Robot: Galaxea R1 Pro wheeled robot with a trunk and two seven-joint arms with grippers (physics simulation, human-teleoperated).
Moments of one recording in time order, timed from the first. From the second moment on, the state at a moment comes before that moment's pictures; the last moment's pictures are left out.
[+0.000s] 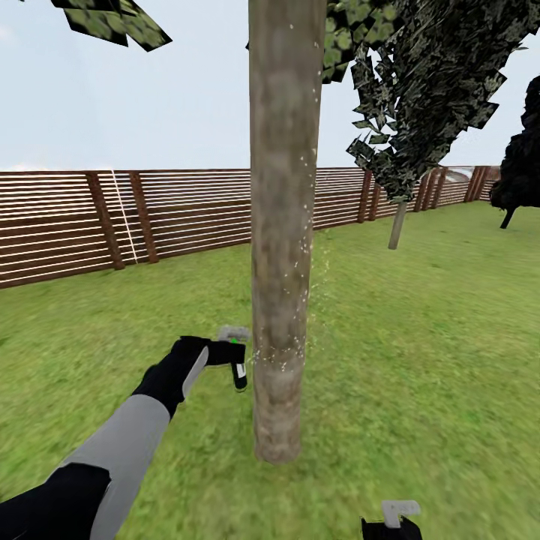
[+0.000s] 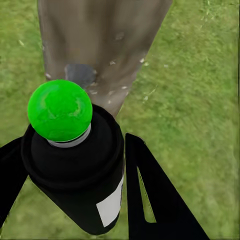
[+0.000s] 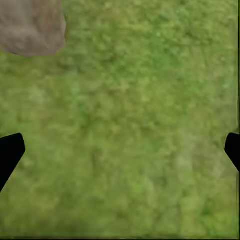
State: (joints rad) left arm -0.91 -0.09 -0.11 -0.67 0.06 0.65 -0.31; right arm -0.44 -0.05 0.42 -0.10 -0.36 -0.22 -0.14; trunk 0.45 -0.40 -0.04
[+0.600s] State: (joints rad) left arm -1.23 -0.09 -0.11 -0.86 0.05 1.00 -0.31; right arm -0.44 -0.06 0.42 0.03 -0.37 -0.21 -0.14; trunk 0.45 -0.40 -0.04
